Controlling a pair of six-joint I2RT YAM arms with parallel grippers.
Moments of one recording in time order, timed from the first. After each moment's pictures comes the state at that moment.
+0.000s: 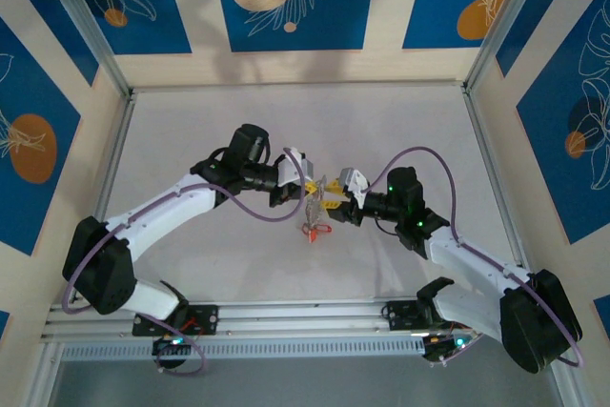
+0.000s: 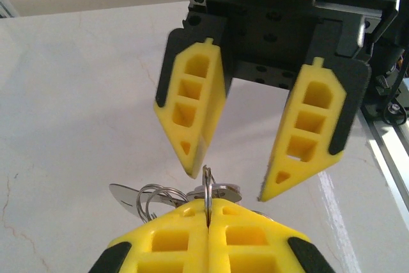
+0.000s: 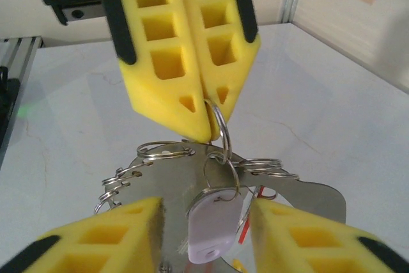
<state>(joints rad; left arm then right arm) -0.66 1.44 1.08 -0.30 0.74 0.59 0.51 1.03 0.46 0.27 -0.66 -0.26</state>
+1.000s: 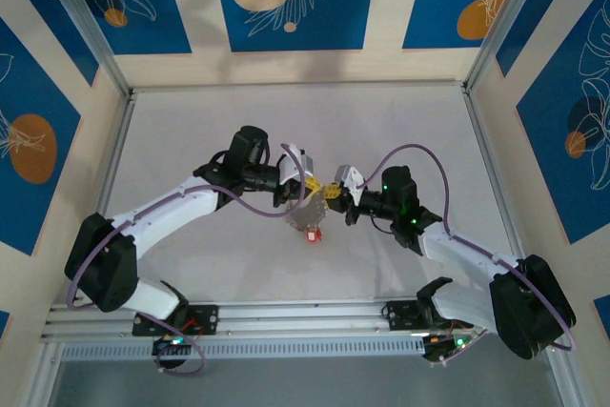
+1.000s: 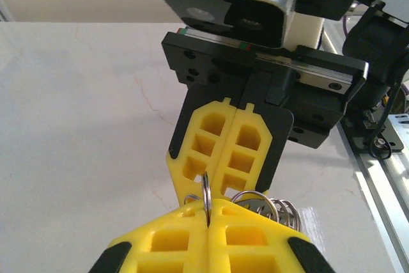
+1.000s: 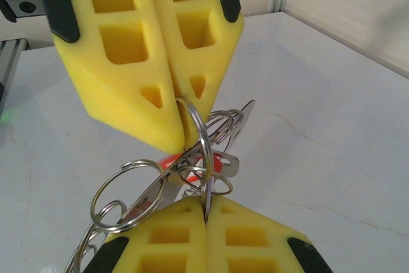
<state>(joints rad) -0.66 1.45 1.03 -0.15 0.81 0.45 0.51 1.12 0.46 0.34 -0.64 -0.22</state>
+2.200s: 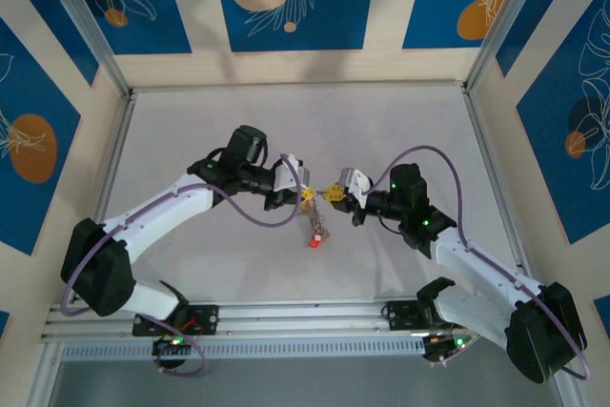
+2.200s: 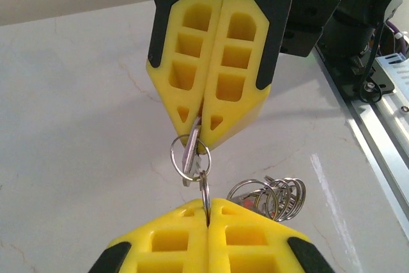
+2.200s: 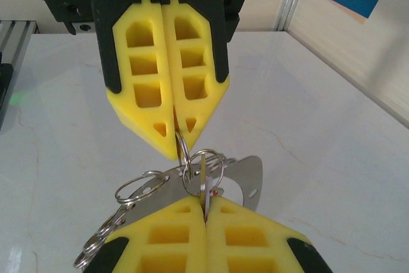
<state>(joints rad) -0.65 1.42 1.09 -0.41 0.78 0.73 0.51 0.97 0.53 0.11 -0.64 -0.37</state>
